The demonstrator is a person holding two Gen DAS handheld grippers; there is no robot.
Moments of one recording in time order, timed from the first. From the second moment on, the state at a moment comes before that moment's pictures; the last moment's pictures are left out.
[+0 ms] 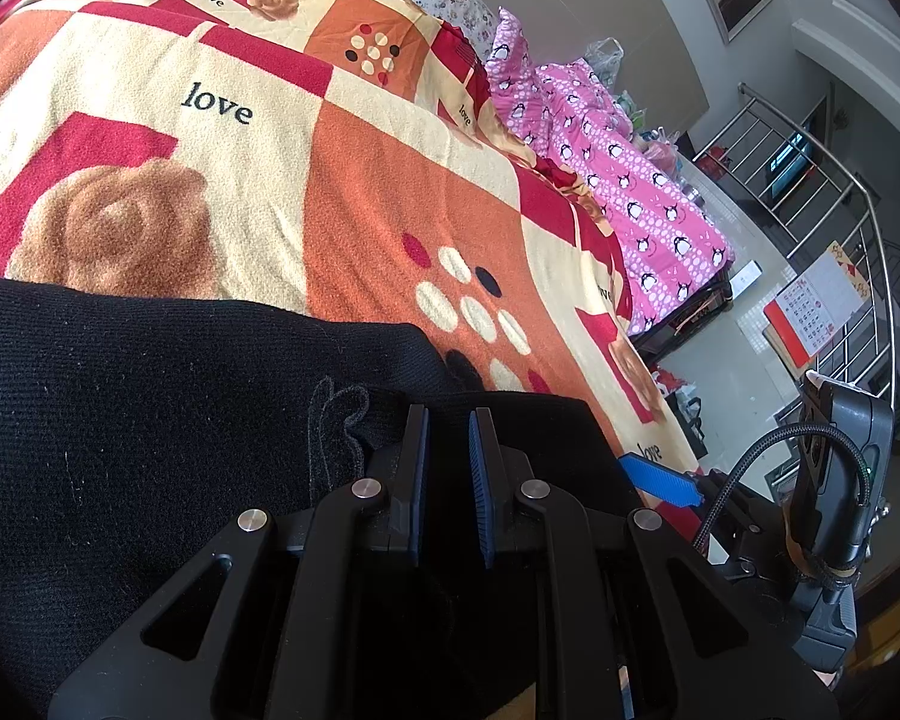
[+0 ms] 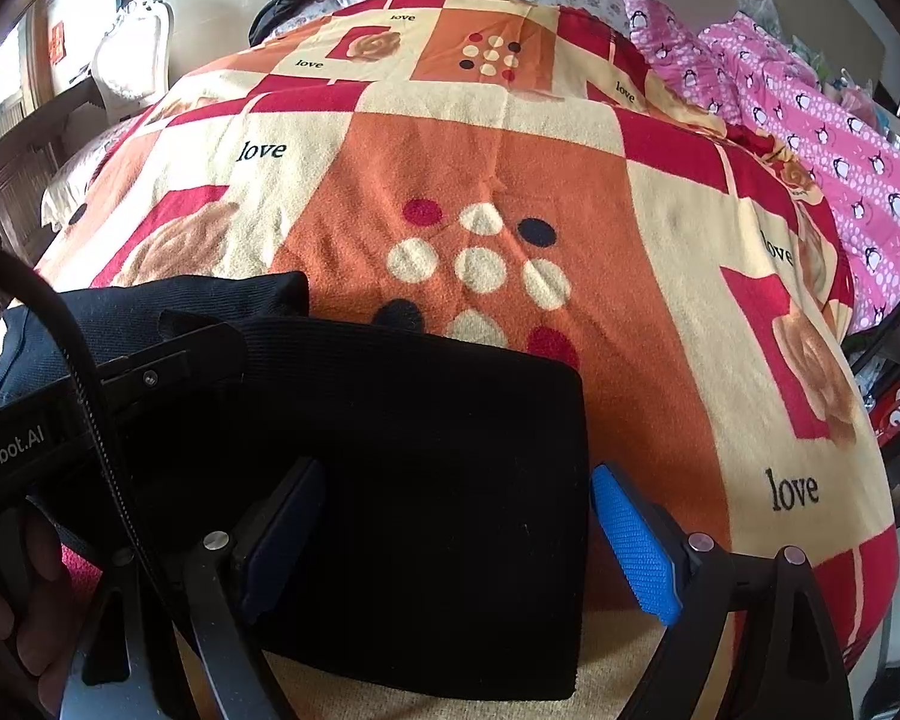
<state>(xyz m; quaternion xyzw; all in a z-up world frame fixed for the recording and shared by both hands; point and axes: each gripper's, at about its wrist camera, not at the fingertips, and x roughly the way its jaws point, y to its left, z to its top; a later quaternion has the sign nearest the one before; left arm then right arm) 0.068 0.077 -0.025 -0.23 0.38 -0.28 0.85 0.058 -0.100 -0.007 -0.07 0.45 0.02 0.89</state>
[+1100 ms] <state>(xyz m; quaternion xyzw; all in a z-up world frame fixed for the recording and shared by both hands) 0.034 0.090 0.002 -0.22 0.30 -0.26 0.89 0.007 -0.197 0.017 0.06 0.31 0.12 0.94</state>
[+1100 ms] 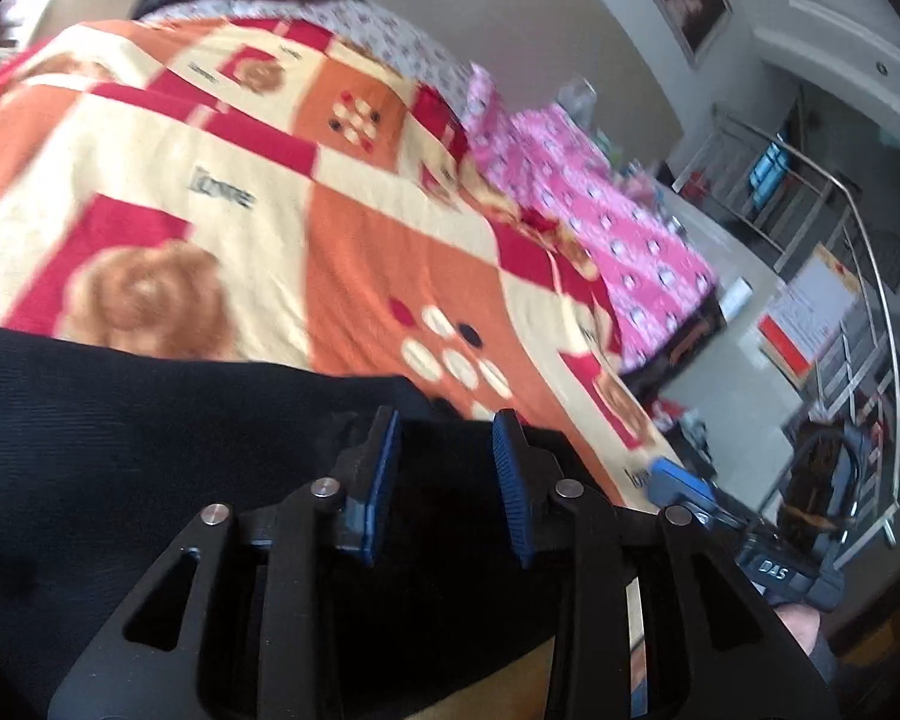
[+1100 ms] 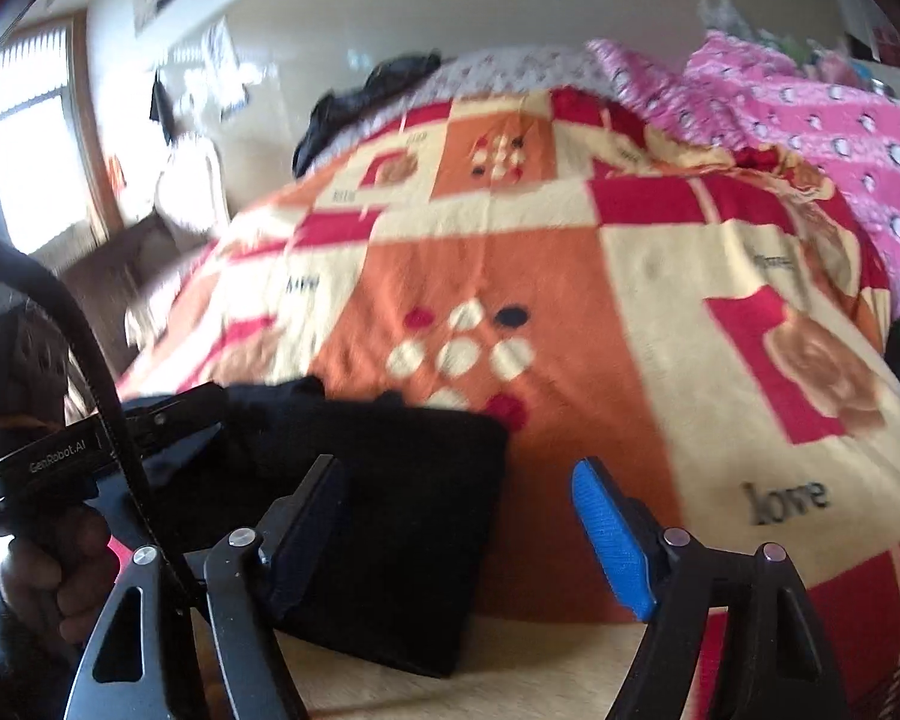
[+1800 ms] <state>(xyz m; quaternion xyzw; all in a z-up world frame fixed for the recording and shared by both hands) -0.092 0.231 -0.041 -0.43 0.30 0.03 0.85 0.003 -0.075 -0.041 -0.16 0.30 0.25 0.91</state>
